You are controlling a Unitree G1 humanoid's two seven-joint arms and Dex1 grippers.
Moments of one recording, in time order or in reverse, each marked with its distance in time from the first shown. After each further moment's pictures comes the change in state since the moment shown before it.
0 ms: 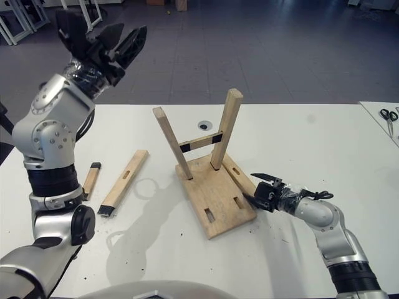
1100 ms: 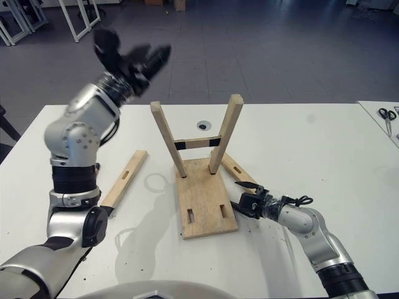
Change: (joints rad) left arm -0.071 -0.089 0.032 -0.016 -0.052 -0.072 0.060; right arm 0.002 0.015 0.138 -0.074 -0.053 -0.022 -0.068
